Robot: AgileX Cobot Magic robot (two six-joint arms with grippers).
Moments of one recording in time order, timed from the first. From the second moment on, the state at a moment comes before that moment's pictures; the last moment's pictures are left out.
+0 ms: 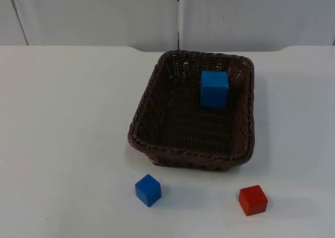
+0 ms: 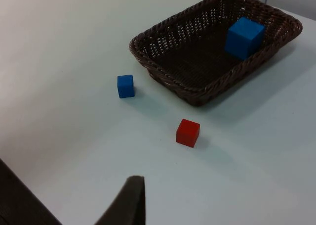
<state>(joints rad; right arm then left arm) 0.66 0.00 -0.52 0.03 1.08 -0.05 -0.28 0.00 -0.50 0.07 1.07 -0.04</state>
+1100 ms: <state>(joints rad) 0.66 0.00 -0.52 0.03 1.08 -0.05 -0.06 0.00 -0.50 0.07 1.07 -0.04</state>
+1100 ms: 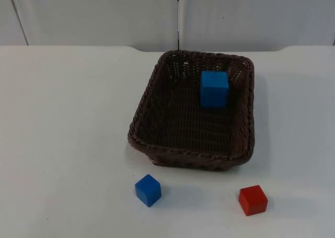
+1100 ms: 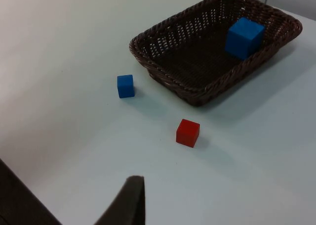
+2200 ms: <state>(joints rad) 0.41 0.00 -0.52 0.03 1.08 -0.04 0.02 0.00 -0.50 0.08 1.07 -0.04</state>
